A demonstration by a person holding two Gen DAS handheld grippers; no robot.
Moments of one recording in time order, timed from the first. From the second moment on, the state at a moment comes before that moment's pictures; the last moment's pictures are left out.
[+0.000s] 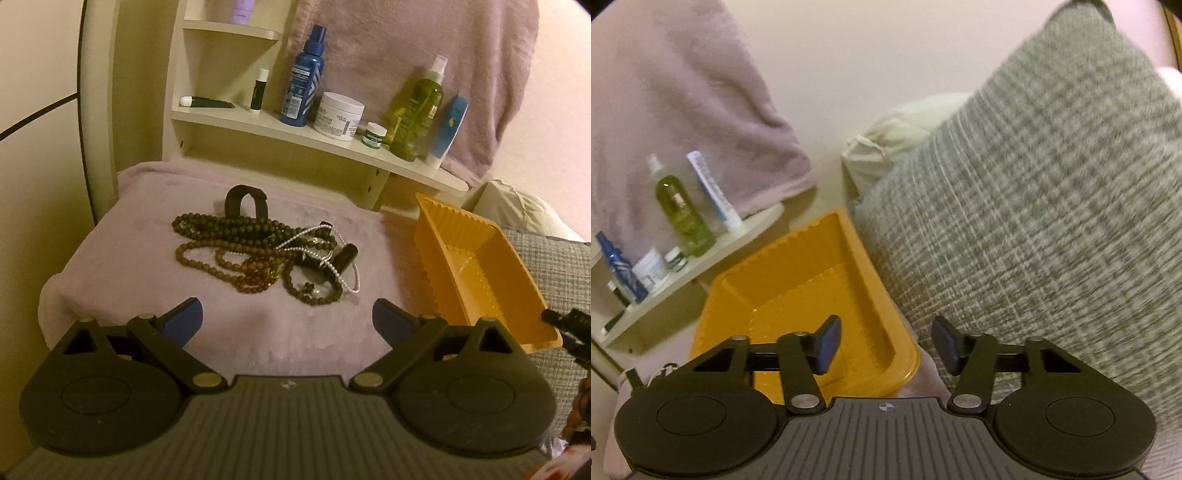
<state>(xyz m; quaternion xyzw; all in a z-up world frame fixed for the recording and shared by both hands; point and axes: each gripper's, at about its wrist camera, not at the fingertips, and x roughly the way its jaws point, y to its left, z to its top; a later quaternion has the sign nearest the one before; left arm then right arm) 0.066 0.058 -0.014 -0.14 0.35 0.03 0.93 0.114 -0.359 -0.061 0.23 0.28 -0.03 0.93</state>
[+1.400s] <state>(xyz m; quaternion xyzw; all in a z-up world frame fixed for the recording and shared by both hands) 0.133 0.065 -0.062 0.07 0.35 -0.04 0.93 0.119 -0.292 -0.026 0.02 0.25 -0.03 0.97</state>
